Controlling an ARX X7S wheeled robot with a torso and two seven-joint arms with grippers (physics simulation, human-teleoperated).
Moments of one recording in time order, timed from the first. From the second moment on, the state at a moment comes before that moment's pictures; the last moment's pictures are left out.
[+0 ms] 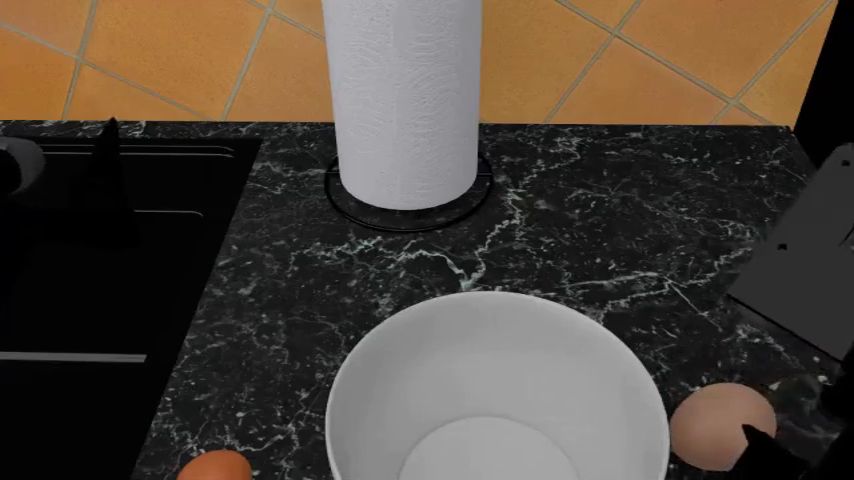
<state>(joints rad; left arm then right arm) -0.73 -0.43 0.23 0.03 -0.43 -0.45 -0.14 1.36 1.14 -0.92 -0.50 0.52 1.39 -0.63</state>
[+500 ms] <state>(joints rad) -0.73 -0.47 0.25 0.07 -0.44 -0.51 -0.12 1.29 1.01 -0.61 -0.41 0.59 1.40 -0.43</state>
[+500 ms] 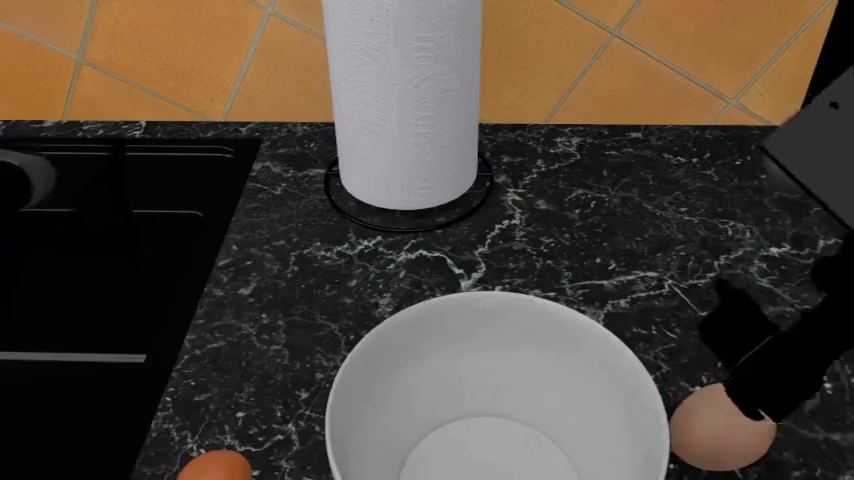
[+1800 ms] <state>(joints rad) -0.84 -0.78 0.47 0.24 -0.54 -0.85 0.27 1.08 0.75 -0.32 -0.23 0.55 1.22 -0.12</state>
